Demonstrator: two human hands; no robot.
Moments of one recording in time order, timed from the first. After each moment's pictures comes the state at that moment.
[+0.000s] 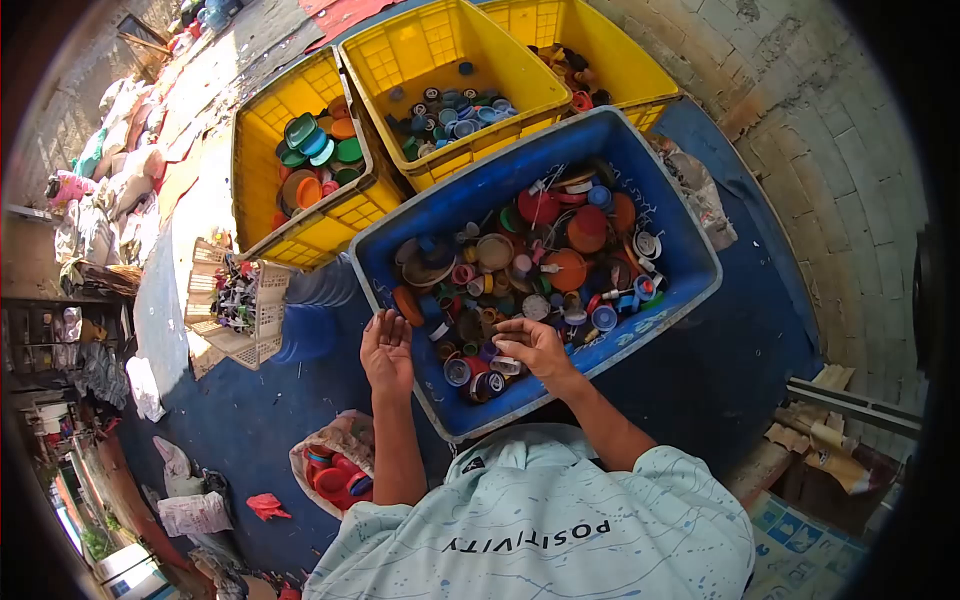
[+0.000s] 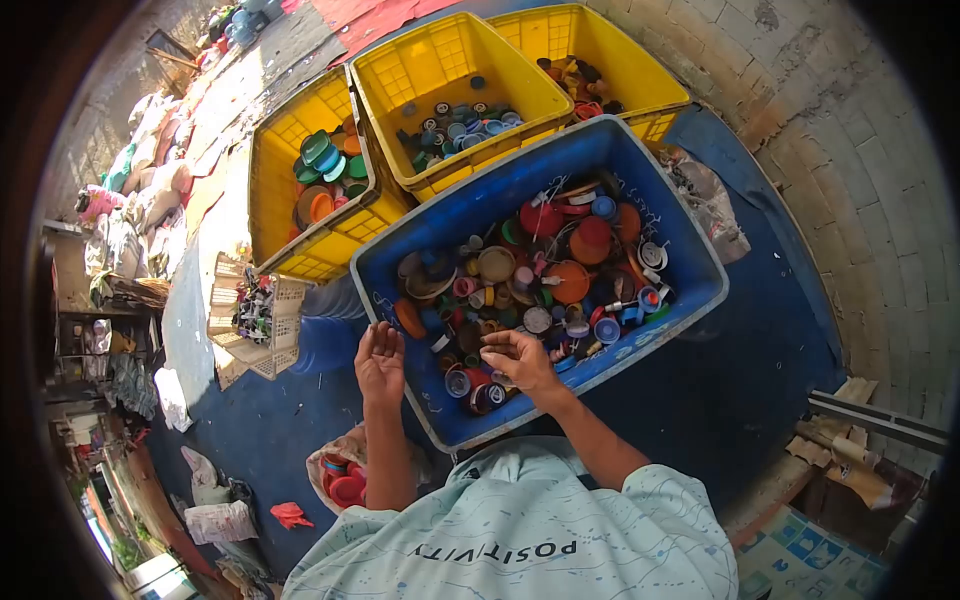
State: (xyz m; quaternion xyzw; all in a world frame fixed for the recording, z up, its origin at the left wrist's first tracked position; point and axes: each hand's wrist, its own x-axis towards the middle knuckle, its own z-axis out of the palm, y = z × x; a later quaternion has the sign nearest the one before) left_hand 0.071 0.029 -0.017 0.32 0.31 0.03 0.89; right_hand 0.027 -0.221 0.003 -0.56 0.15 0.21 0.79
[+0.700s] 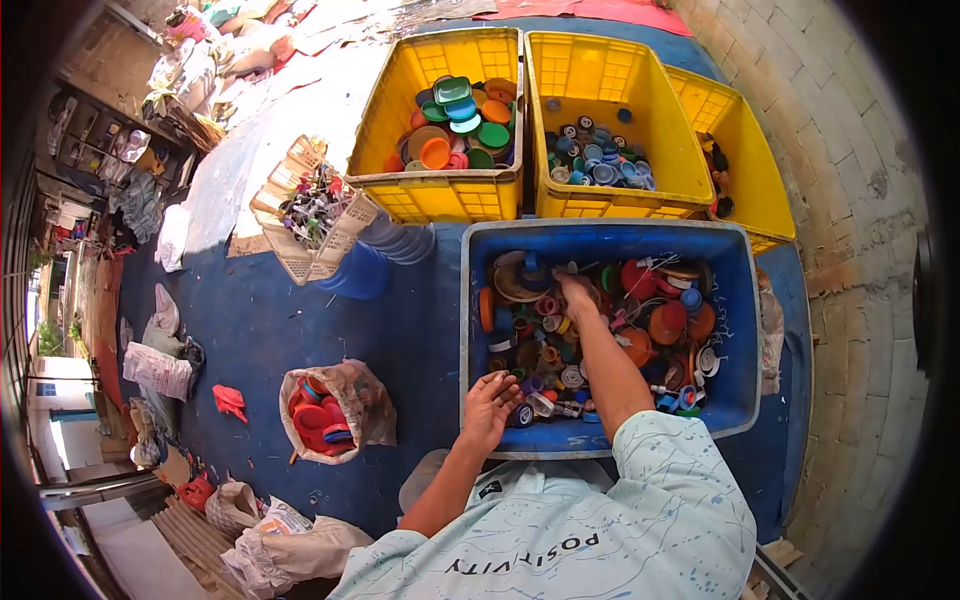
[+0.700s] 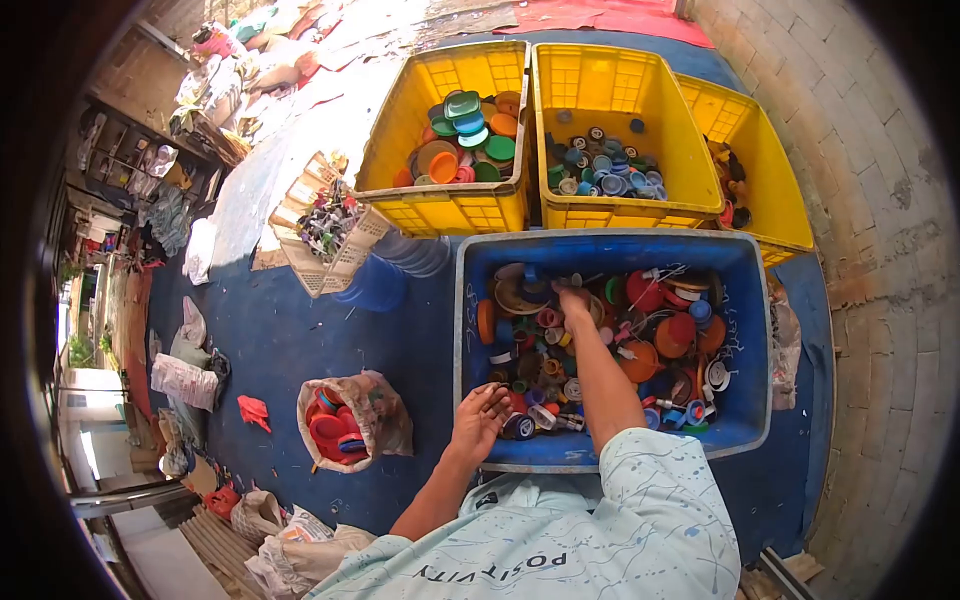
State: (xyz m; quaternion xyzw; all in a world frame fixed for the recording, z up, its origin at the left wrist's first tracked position) left_hand -0.007 -0.033 -0.025 0.25 0.42 -0.04 0.87; right_hand 0.243 -0.152 -0.180 -0.63 0.26 0.21 0.70
